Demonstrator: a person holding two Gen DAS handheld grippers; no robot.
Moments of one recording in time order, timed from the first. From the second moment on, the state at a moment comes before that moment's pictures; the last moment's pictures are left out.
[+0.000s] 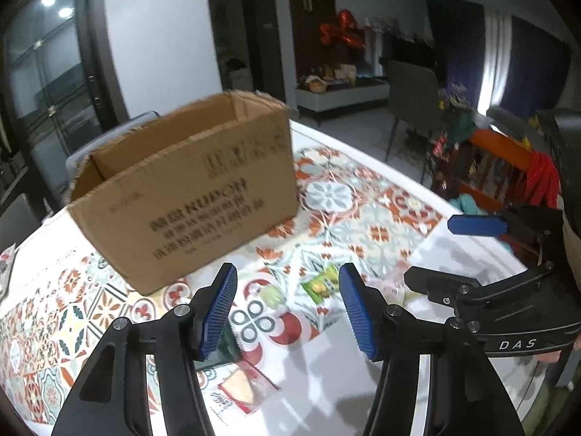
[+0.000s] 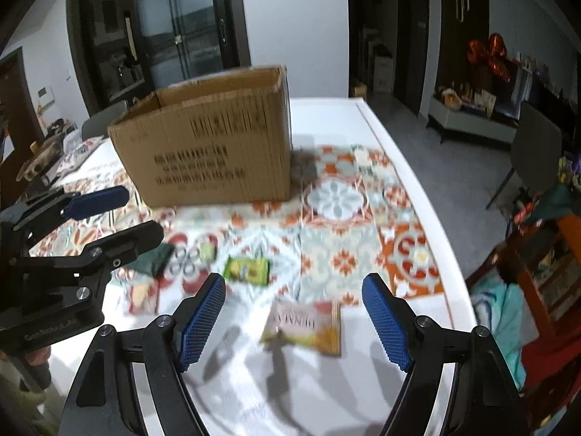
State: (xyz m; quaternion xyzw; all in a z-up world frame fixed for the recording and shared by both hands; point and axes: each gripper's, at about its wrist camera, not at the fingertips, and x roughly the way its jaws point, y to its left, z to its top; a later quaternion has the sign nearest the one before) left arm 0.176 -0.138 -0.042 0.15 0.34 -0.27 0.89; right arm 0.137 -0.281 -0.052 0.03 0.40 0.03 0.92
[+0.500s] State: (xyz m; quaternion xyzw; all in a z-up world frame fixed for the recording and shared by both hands) left arm 0.199 -0.159 -0.091 0.22 0.40 -0.33 0.83; right arm 0.147 -0.279 -0.099 0.04 0.46 0.03 0.88
